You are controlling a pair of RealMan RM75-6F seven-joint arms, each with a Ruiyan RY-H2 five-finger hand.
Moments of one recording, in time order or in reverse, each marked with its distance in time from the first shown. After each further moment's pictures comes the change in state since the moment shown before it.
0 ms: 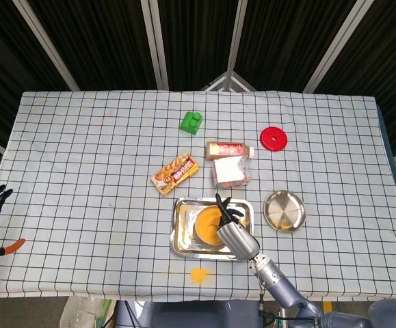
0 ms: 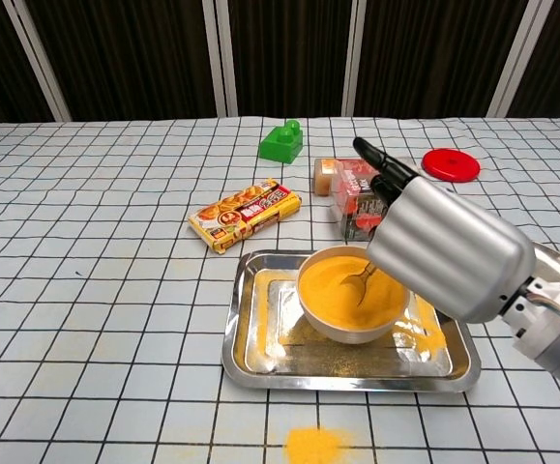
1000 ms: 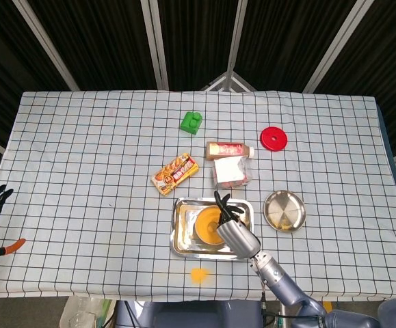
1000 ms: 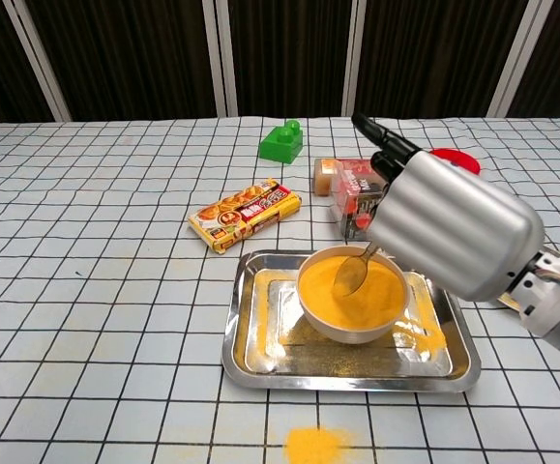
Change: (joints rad) left arm -0.001 -0.001 0.000 -0.002 -0.002 -0.003 0.002; right arm -0.004 0.040 0.032 -0.064 -0.035 -0.038 -0.030
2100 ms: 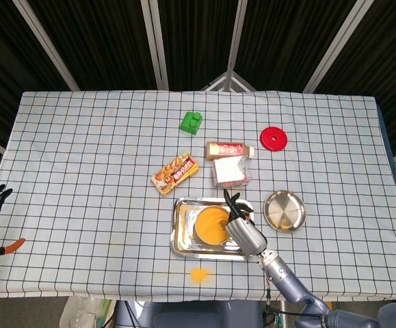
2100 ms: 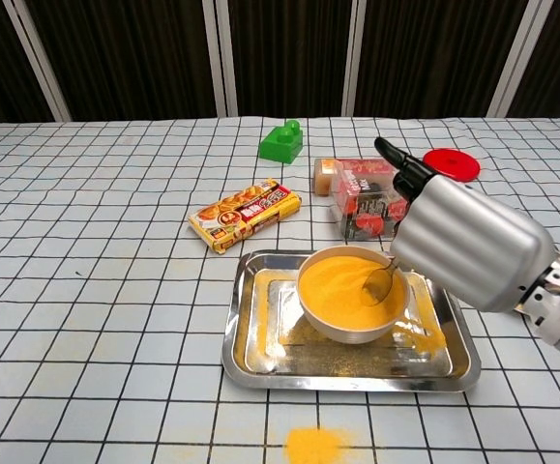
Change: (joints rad) left arm -0.002 0.002 -0.002 -0.001 -0.004 -0.004 -0.006; right arm -0.029 -0.008 0.011 0.096 0.000 -0.015 0.013
